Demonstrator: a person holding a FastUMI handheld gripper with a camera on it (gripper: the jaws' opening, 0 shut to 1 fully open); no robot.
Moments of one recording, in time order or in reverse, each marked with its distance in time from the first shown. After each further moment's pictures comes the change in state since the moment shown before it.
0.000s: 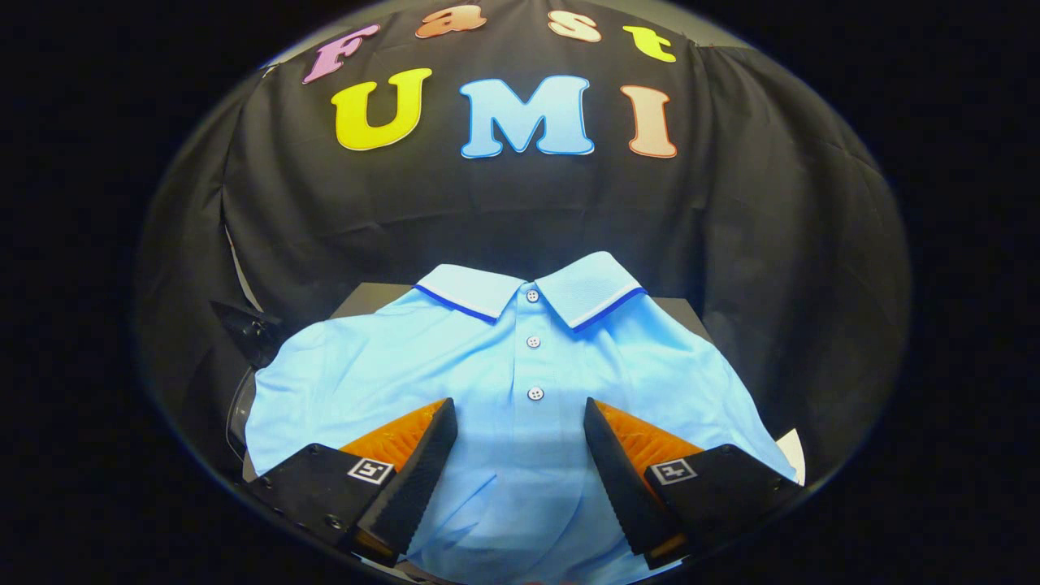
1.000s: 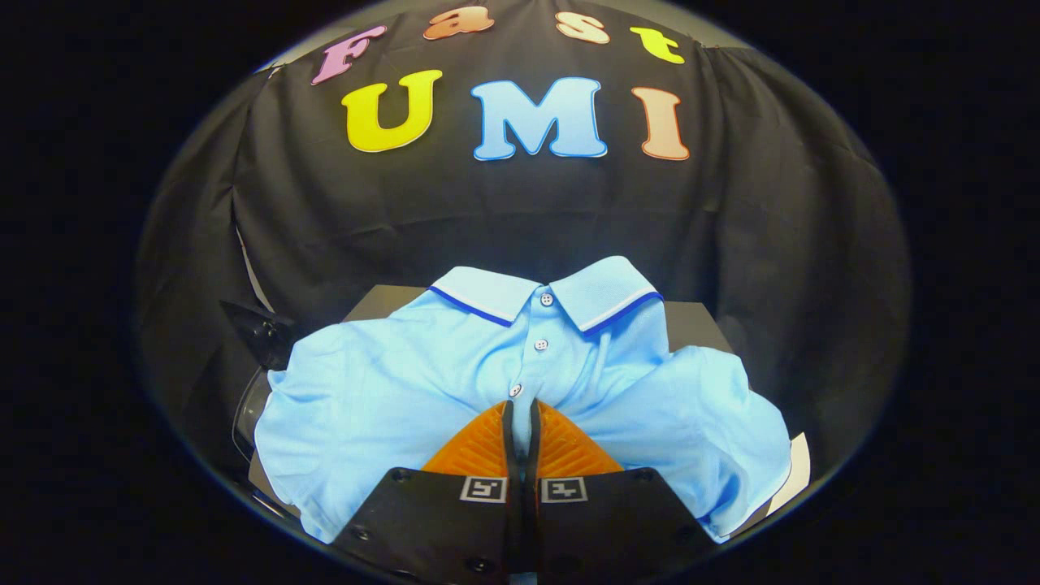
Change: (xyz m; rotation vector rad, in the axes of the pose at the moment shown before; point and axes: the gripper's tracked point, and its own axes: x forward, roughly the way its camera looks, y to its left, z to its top) arm 0.000 0.008 0.004 0.007 -0.034 0.049
